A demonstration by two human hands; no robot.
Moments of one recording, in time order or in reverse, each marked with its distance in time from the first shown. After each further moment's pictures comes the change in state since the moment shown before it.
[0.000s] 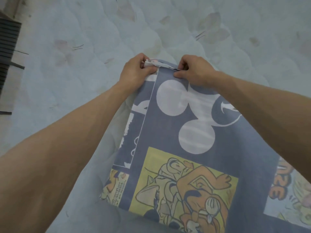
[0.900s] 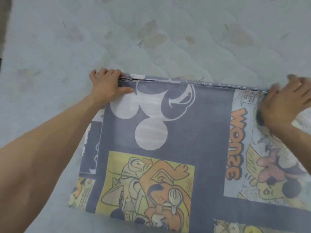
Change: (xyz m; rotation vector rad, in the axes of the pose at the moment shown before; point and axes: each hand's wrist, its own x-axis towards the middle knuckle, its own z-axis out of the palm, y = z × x) left_hand -0.007 0.043 0.053 0.883 -0.066 0.236; right_hand -0.241 0.312 -0.054 -0.252 0.806 0.805
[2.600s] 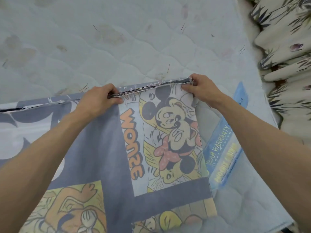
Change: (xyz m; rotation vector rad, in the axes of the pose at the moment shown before) left_hand -0.005 0.349 0.022 -0.383 -0.258 0.286; right_hand 0.074 0.161 -0.067 0.632 -0.660 -0.014
